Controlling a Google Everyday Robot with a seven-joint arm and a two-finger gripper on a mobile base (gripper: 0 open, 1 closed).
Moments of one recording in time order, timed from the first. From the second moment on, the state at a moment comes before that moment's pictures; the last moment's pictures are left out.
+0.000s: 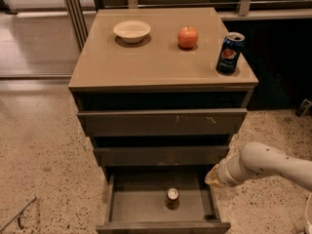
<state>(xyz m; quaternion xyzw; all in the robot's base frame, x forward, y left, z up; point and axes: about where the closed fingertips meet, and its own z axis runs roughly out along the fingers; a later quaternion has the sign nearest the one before) 0.498 -0.216 0.461 -0.57 0.79 0.11 0.20</state>
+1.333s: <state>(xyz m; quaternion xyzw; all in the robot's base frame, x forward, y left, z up) 0.482 -0.203 0.361 -0.58 0.76 0.15 0.26</state>
